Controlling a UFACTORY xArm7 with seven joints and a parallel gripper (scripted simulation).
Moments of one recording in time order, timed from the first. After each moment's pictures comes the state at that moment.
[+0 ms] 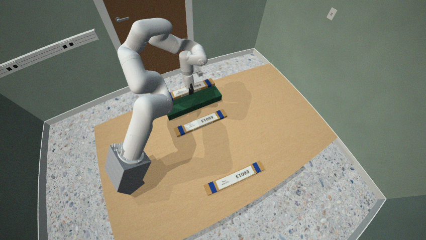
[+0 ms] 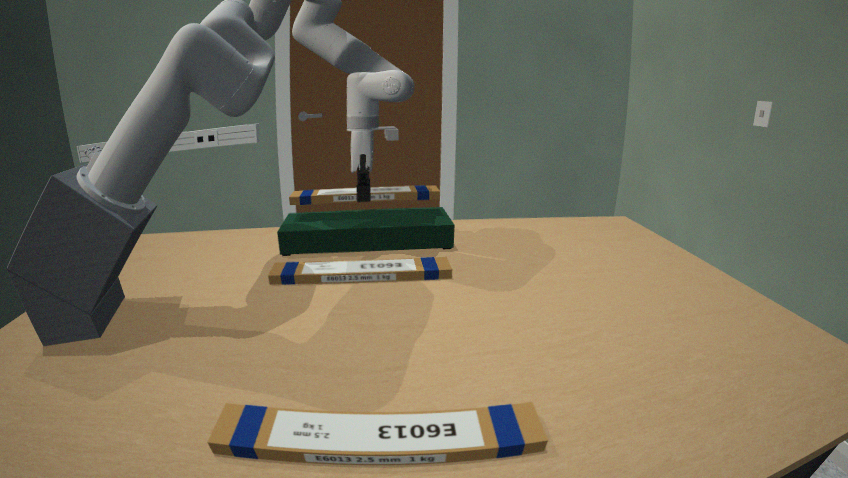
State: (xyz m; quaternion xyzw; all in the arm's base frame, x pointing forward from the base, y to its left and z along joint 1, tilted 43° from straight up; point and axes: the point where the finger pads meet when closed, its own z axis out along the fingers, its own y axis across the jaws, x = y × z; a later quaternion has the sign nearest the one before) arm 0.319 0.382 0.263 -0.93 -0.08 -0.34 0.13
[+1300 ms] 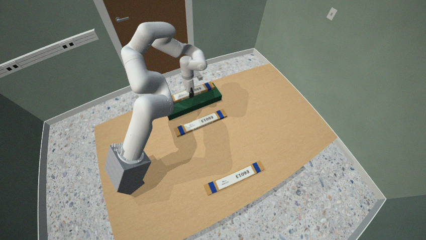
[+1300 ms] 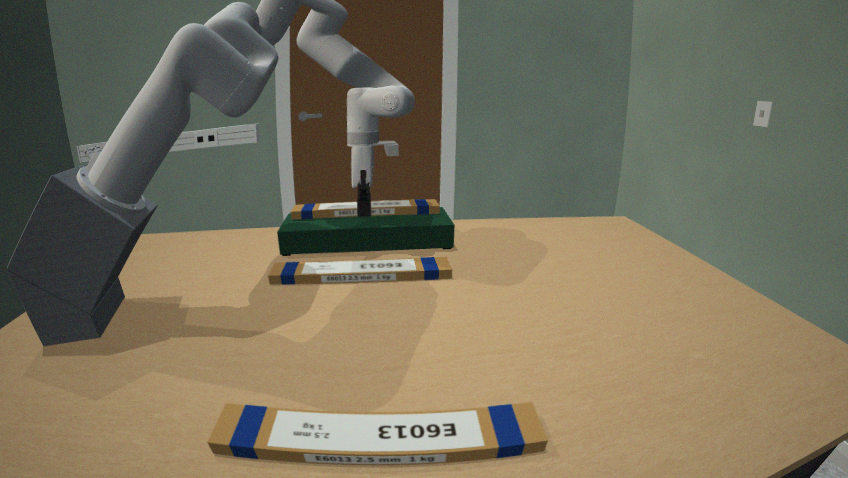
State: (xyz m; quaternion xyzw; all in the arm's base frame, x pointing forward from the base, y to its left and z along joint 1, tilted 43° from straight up) arm 0.341 0.394 0.237 -0.93 -0.08 -0.34 0.13
